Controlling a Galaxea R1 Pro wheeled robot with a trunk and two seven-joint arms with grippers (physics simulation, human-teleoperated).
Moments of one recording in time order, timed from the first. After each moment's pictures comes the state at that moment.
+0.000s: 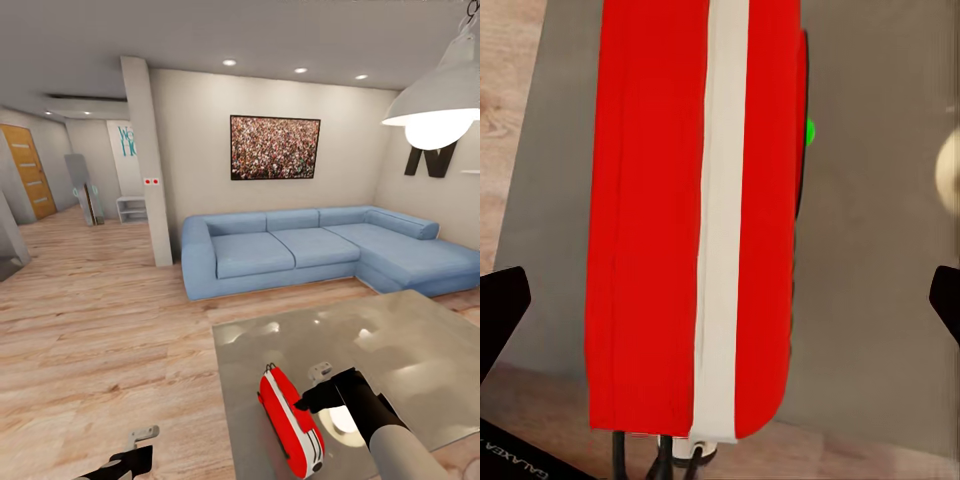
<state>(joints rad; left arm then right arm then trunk) -0.60 0.05 -0.12 0.08 0.29 -0.14 0.05 -0.61 -0.02 -0.15 -0.62 0.59 0.58 0.64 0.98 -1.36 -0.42</state>
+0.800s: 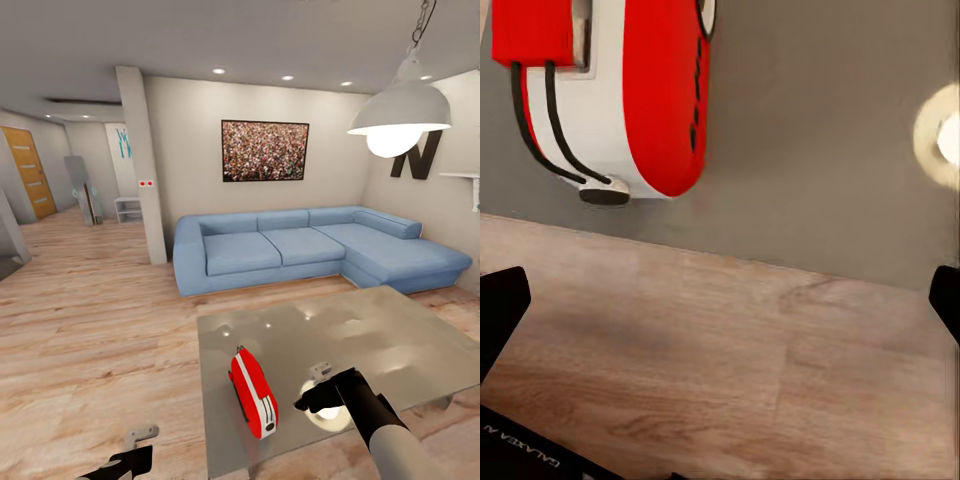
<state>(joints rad) -0.60 0.05 -0.12 0.08 0.29 -0.14 0.05 -0.61 -0.01 -0.15 -0.62 0.59 0.58 0.64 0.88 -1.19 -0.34</state>
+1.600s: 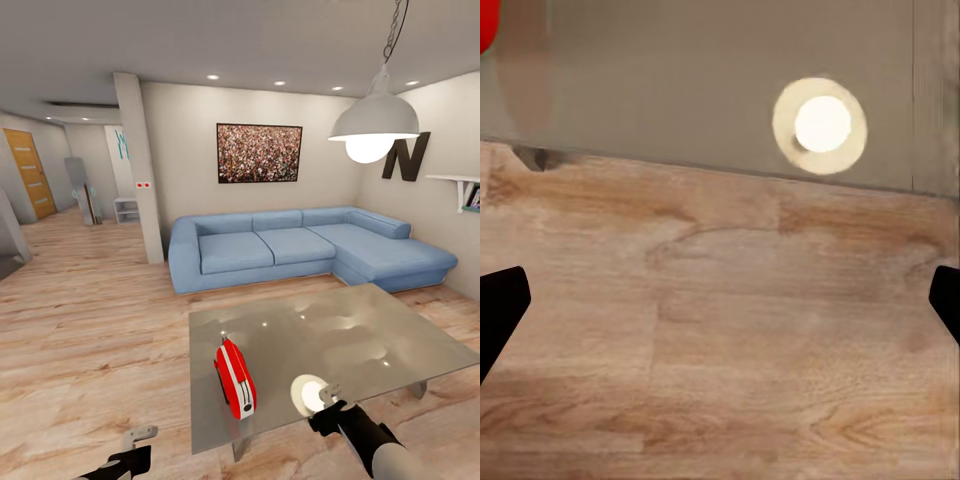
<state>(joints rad) -0.60 0.05 -0.12 0.08 0.28 -0.14 0.06 -0.61 -0.02 -0.22 -0.29 0.59 0.22 0.20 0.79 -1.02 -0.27</state>
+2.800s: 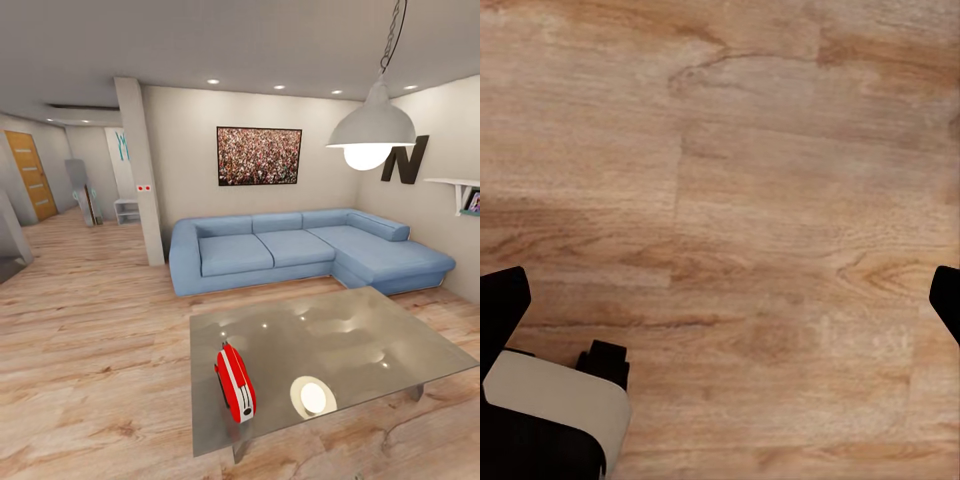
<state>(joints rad) -0.37 0.12 -0.12 0.08 -0.05 -0.26 0.09 -0.46 -0.04 -0.21 0.05 0.59 -0.02 -0.04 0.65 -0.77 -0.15</state>
